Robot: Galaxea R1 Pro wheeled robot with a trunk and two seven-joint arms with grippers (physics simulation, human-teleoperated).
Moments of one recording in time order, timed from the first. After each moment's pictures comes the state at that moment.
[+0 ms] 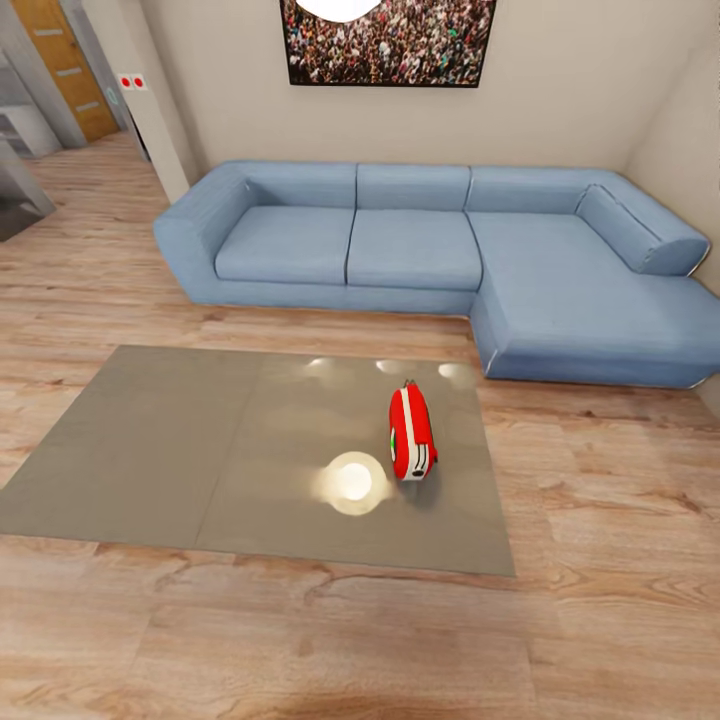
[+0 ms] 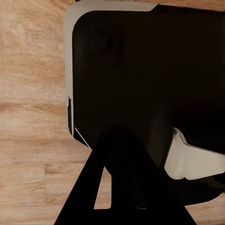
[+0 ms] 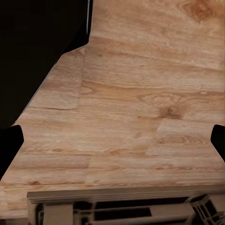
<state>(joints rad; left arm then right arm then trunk) -0.28 0.13 0.04 -0.01 0.05 -0.11 -0.31 0.14 -0.06 0.31 -0.30 -0.19 -0.13 -0.25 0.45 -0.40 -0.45</state>
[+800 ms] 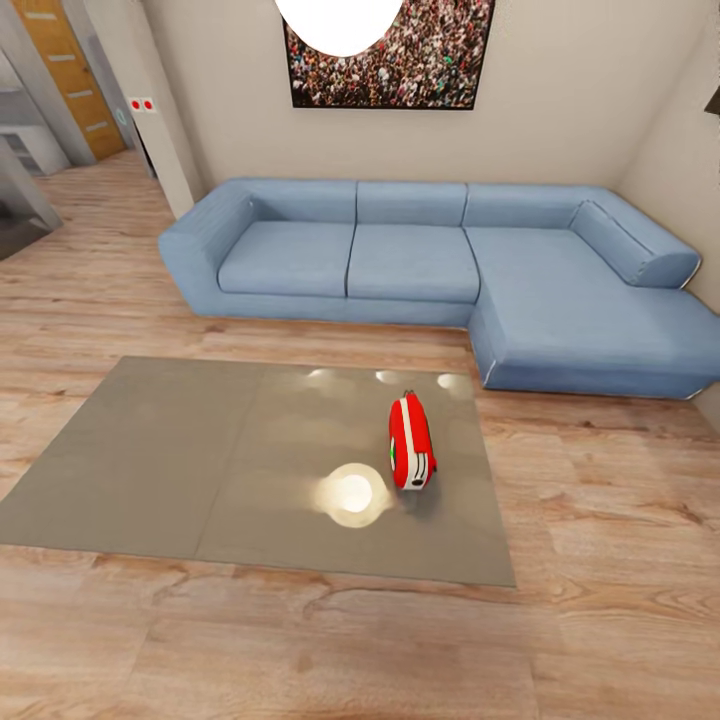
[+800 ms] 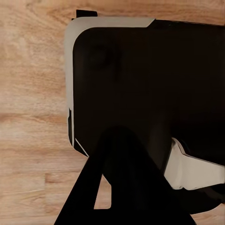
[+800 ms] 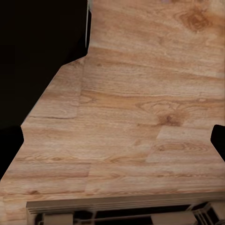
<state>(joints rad) -0.28 0.13 0.04 -0.01 0.05 -0.11 -0.31 0.14 -0.06 0.31 -0.30 -0.19 -0.13 -0.25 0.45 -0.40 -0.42</state>
